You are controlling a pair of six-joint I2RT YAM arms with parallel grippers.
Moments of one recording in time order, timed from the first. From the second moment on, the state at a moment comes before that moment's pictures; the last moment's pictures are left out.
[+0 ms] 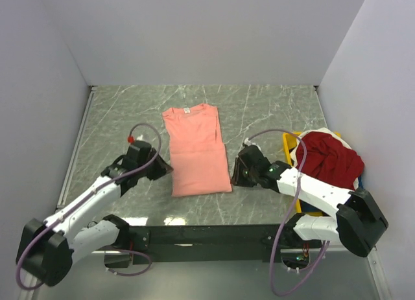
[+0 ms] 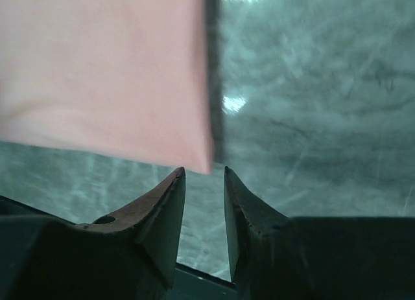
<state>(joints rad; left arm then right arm) -0.47 0.95 0.55 -0.38 0.06 -0.98 0.71 1.20 0.62 -0.39 0.03 0.74</state>
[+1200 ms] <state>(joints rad) -0.31 1.66 0.72 0.17 0.11 -0.97 0.54 1.86 1.09 -0.14 -0.08 0.68</state>
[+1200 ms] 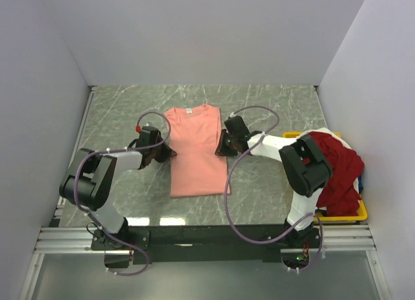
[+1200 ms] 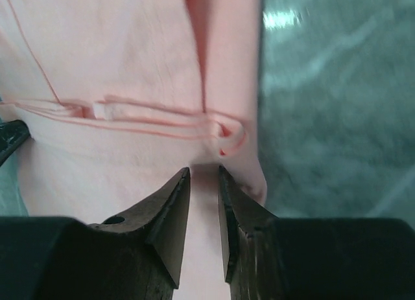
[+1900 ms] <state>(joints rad) -0.32 1.55 0.93 -0.12 0.06 -0.92 0.48 1.73 1.17 -0.28 -0.10 0.64</state>
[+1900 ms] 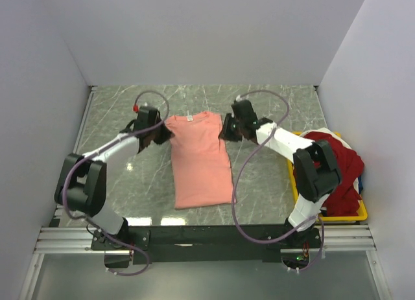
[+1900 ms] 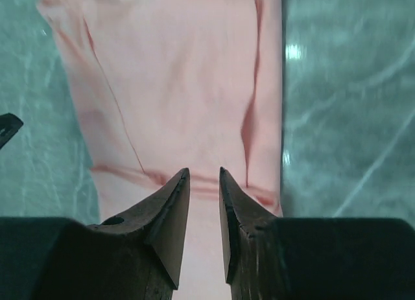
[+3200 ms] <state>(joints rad) -0.21 2.15 1.56 -0.23 0.15 -0.77 0.29 2.35 1.88 -0.47 -0.27 0.62</state>
